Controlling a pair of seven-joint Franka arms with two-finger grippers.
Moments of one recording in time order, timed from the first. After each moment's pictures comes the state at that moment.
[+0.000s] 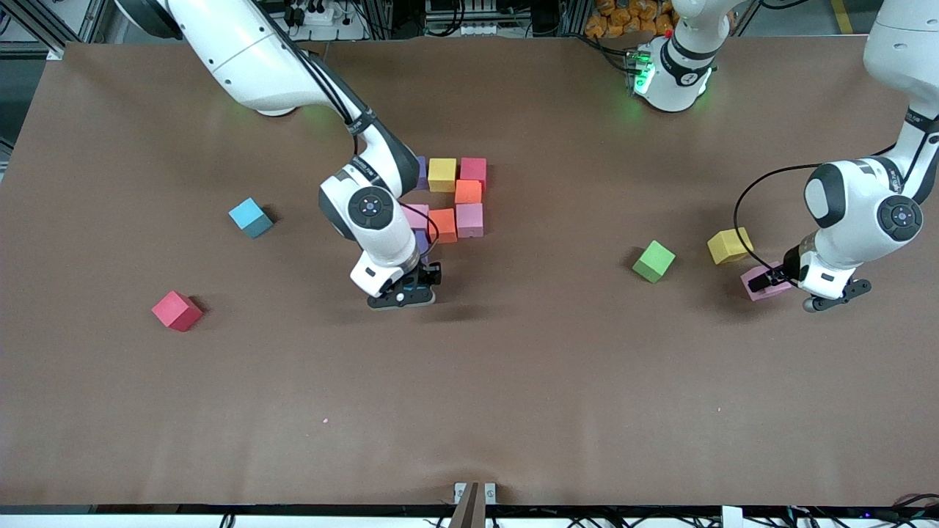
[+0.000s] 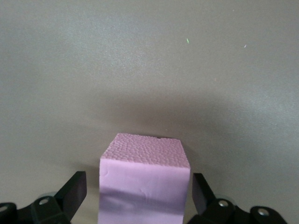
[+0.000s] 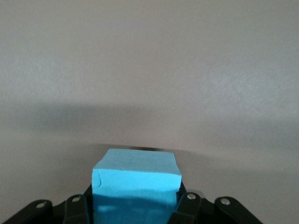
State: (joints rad) left arm 0.47 0.44 -0.23 -2.15 0.19 2.56 -0.28; right arm 0.44 0.65 0.20 -1.72 -0.18 2.43 0.62
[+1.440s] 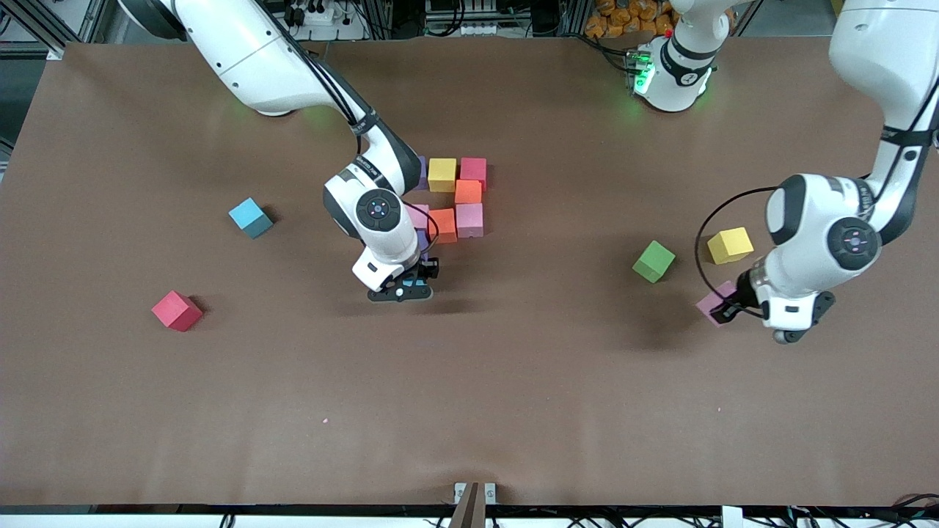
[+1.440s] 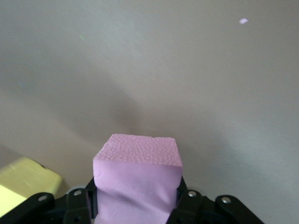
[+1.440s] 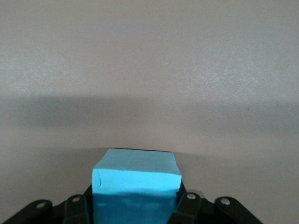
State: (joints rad) left arm 0.25 0.44 -0.34 -1.91 0.19 2.32 -0.95; right arm 0.45 0.65 0.19 -1.75 -0.18 2.41 0.68
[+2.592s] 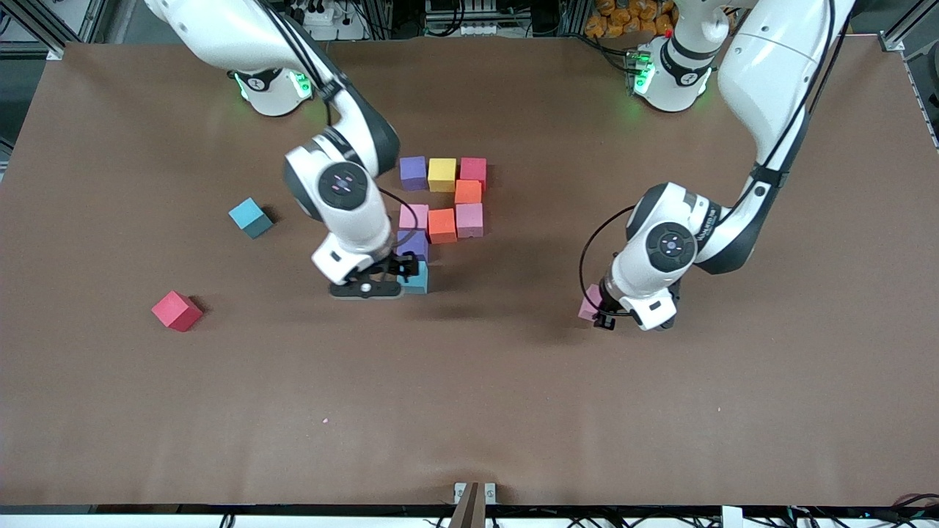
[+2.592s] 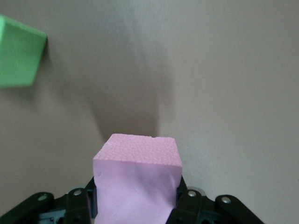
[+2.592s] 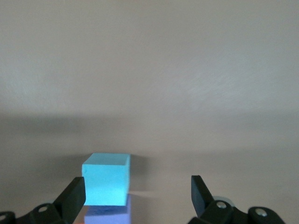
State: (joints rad) left arm -0.12 0.61 -0.34 -1.73 0.19 2.32 -1.87; right arm 0.37 0.41 0.17 -1.73 -0.18 2.20 0.61
